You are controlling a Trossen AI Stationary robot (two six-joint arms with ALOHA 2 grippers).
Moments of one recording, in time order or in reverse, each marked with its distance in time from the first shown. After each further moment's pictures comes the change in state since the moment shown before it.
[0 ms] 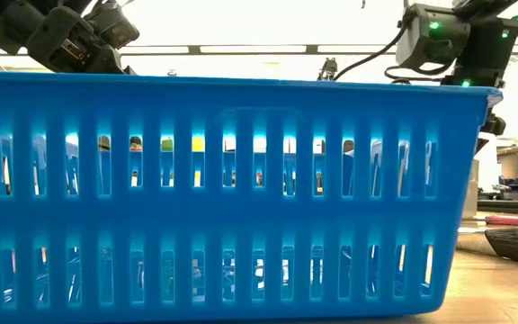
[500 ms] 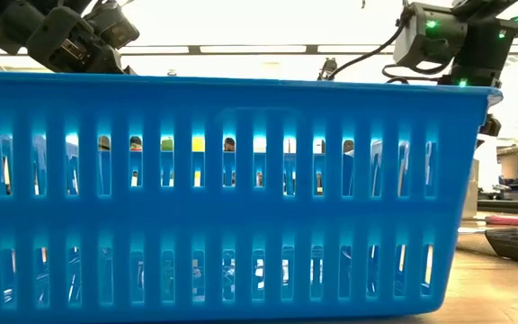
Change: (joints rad) left arm 0.000 0.000 0.000 0.000 0.000 0.000; right arm -0.004 0.000 0.001 0.032 -0.004 -0.024
